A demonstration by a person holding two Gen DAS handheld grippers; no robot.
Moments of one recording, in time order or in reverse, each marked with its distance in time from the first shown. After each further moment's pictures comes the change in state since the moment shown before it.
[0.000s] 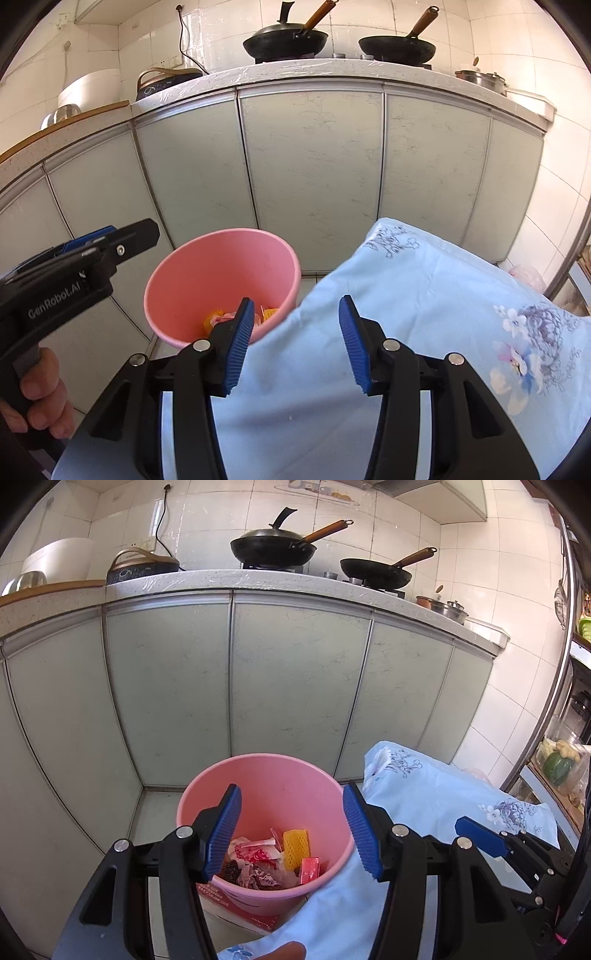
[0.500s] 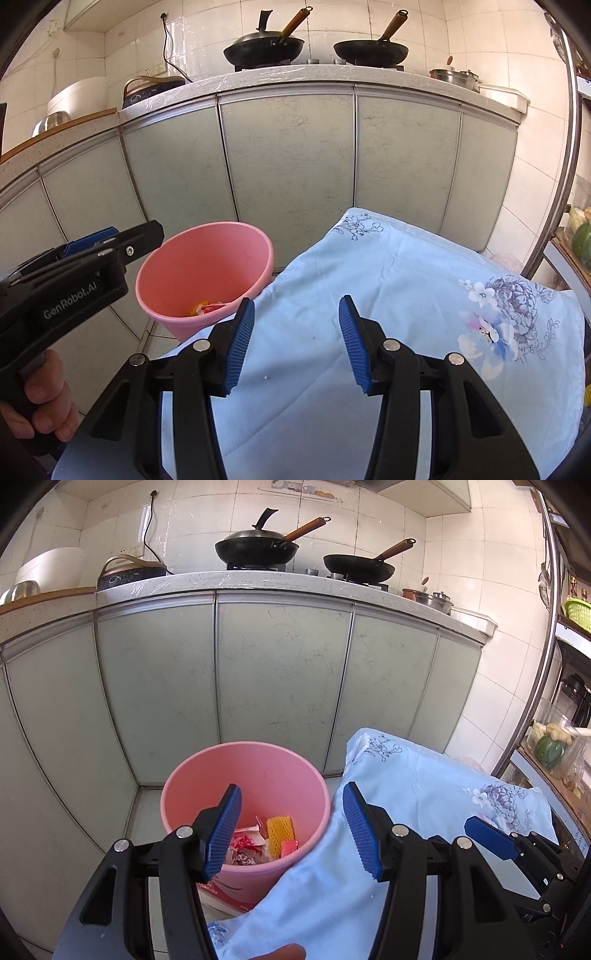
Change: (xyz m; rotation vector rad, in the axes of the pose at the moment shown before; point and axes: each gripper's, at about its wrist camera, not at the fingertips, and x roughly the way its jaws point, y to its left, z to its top) left arm -0.016 -0.030 -0.018 0.036 0.011 -0.013; right arm -0.030 -0.015 -0.021 0.031 -0.021 -0.055
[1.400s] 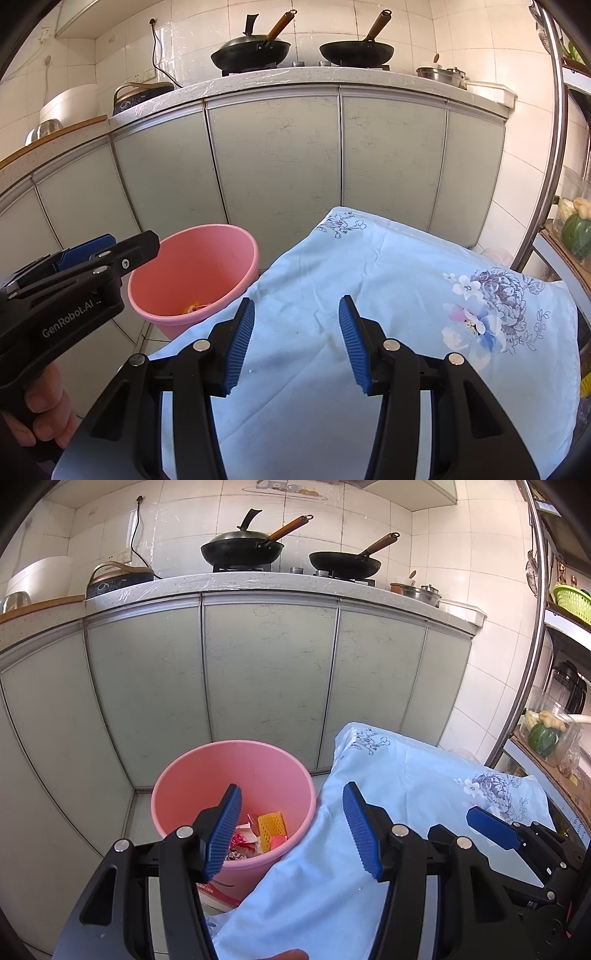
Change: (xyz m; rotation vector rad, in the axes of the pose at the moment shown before) left arm -0.003 -0.014 -0.001 0.042 0.003 -0.022; right arm -0.009 -0.012 -0.004 0.027 -0.008 -0.028
